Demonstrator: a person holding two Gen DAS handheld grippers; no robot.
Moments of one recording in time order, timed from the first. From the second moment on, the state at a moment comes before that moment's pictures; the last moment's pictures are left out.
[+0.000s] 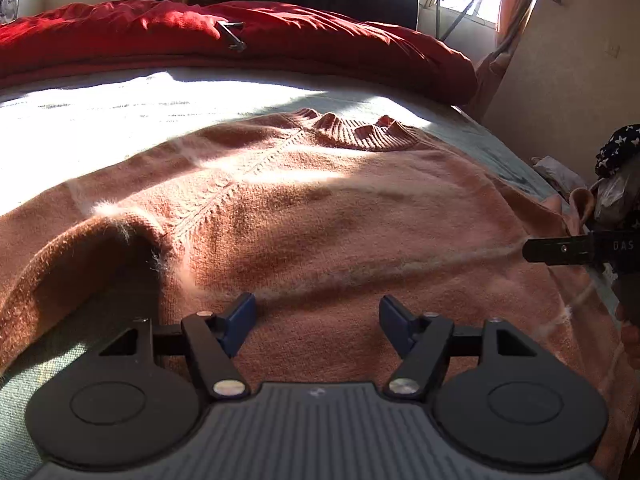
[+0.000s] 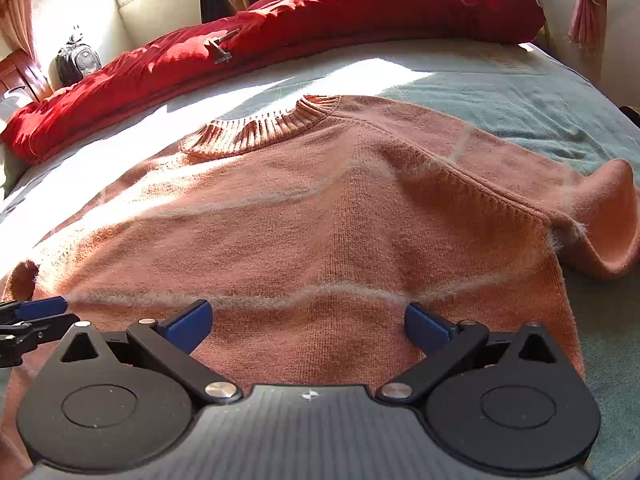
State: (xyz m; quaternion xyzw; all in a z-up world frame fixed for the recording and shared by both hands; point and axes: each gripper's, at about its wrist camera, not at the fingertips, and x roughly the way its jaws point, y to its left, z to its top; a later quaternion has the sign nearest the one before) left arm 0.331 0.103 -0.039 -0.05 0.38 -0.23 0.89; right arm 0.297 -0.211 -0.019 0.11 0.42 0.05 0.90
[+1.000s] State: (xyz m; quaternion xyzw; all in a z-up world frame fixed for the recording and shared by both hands) left arm 0.279 0.054 0.000 -0.06 0.39 -0.06 0.91; right arm 0.253 -0.408 -0.006 0.05 0.36 -0.13 0.92
